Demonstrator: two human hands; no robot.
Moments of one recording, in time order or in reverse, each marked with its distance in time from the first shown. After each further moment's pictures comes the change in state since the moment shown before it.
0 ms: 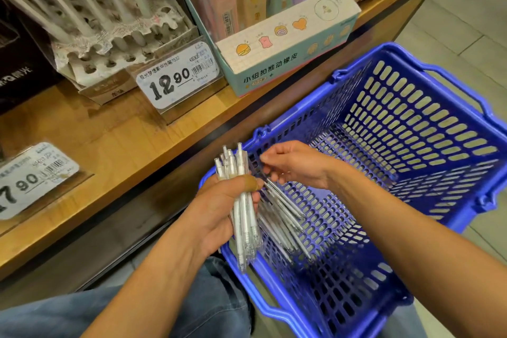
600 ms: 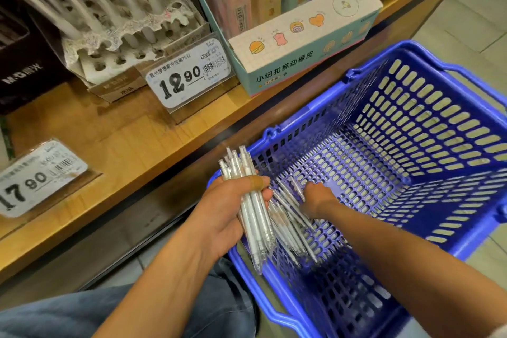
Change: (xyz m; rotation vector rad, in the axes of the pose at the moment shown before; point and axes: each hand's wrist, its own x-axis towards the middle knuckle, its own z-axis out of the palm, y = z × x) left_hand 0.010 -0.004 -0.009 -0.044 -0.016 -0.016; right_hand 0.041 0.120 -0.030 -1.162 0.188 0.398
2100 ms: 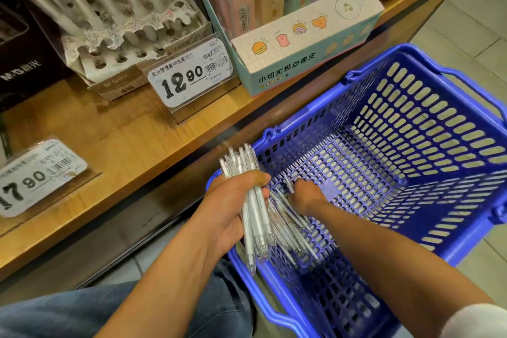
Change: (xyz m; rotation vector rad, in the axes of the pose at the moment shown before) left_hand 0.000 0.002 0.007 0.009 0.084 -0.042; right_hand 0.015 -0.012 0.007 0.154 0.091 0.002
